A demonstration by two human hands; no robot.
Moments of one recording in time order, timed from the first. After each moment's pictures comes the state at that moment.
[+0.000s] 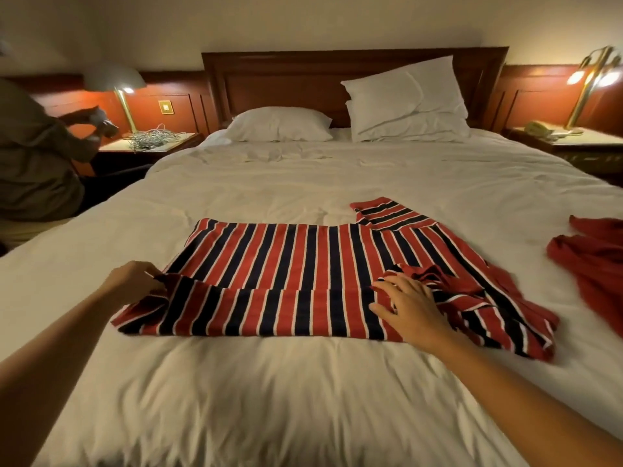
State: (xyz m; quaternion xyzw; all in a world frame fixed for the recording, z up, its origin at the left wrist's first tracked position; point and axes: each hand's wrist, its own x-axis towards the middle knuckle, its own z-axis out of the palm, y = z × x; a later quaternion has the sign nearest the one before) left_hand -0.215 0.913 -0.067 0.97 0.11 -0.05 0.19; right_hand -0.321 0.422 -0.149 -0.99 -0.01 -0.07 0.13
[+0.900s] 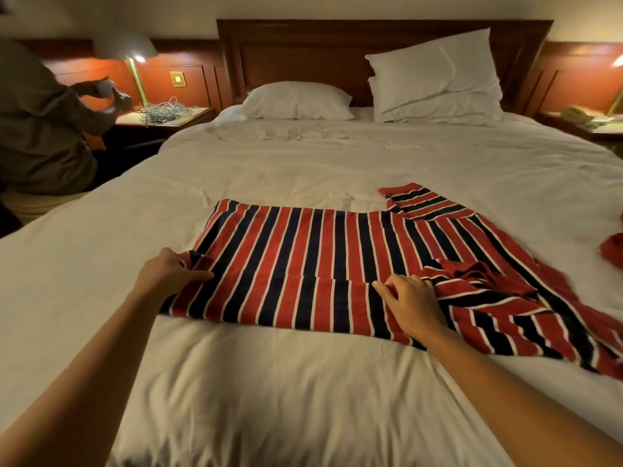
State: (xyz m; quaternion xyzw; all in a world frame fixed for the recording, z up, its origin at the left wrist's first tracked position) left_hand -0.195 0.911 -0.100 0.95 0.18 -0.06 0.24; right_hand -0.268 0.482 -0.183 -0.97 0.02 -0.15 0.19
